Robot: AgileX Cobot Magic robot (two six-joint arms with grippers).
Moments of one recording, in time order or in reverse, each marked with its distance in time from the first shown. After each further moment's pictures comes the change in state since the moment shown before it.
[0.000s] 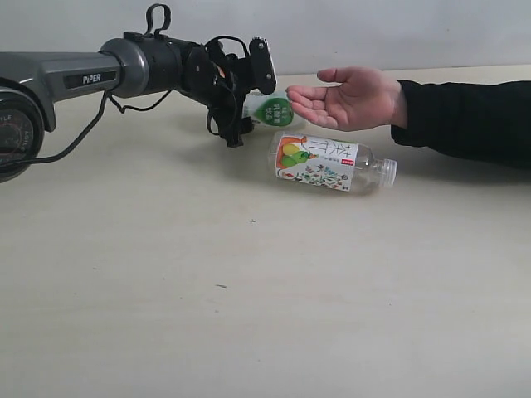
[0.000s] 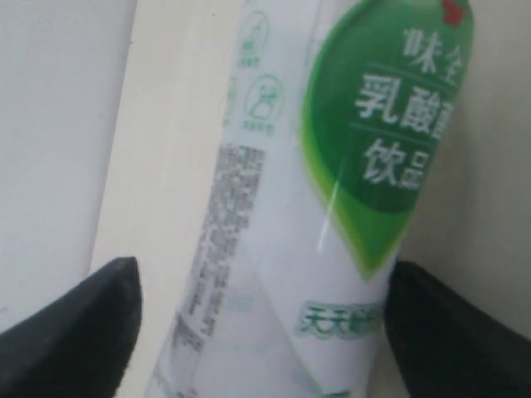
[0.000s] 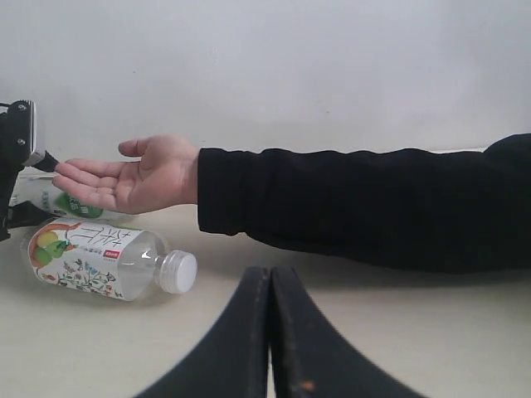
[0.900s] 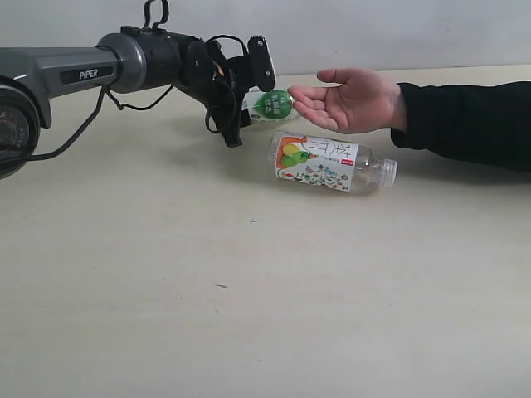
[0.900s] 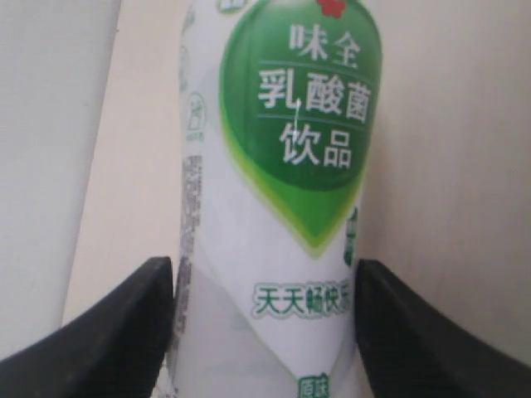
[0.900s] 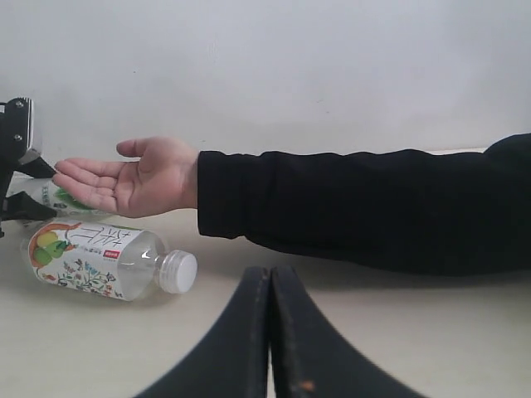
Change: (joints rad) left arm 0.000 -0.016 -0.002 0.000 0.060 -0.026; right arm 0.000 0.000 0.000 0.000 0.000 0.000
